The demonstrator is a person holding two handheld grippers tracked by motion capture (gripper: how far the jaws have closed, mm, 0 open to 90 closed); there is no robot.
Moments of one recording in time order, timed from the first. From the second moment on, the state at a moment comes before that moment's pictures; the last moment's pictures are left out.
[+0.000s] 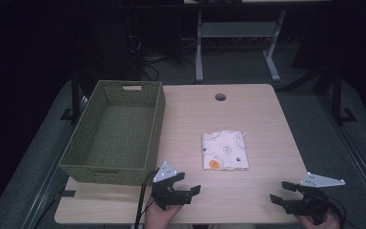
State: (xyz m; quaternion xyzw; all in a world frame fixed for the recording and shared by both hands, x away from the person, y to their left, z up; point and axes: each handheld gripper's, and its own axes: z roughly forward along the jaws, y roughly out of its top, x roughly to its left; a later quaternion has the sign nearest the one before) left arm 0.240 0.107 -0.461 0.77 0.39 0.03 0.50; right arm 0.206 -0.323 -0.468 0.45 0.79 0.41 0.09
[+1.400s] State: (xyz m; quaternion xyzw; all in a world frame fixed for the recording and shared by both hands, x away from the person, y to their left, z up) left arm 0.271 0.070 -0.453 0.79 0.37 0.00 0.49; right arm 0.272 -0.290 -0.455 0.42 0.79 0.44 0.06
